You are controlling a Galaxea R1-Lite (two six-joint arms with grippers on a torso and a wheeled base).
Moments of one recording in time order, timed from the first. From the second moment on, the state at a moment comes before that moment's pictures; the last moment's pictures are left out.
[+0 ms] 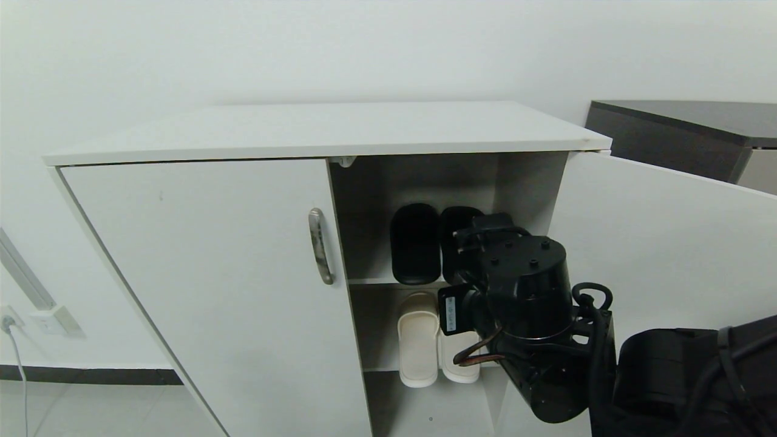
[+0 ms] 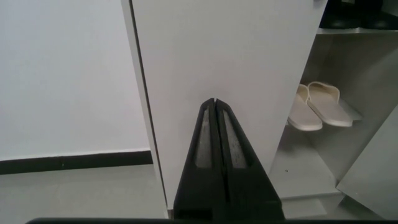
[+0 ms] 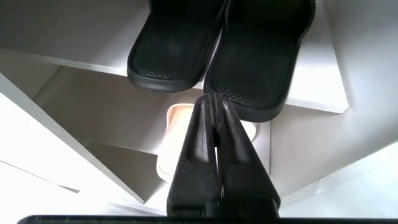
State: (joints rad) left arm 0.00 0.00 0.00 0.00 -0.01 0.00; right arm 0.96 1.85 -0.96 -0.62 -0.70 0.21
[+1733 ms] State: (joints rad) left arm 0.00 0.00 0.00 0.00 -0.01 0.00; right arm 0.95 1.89 -0.91 -0.62 -0.67 0.21
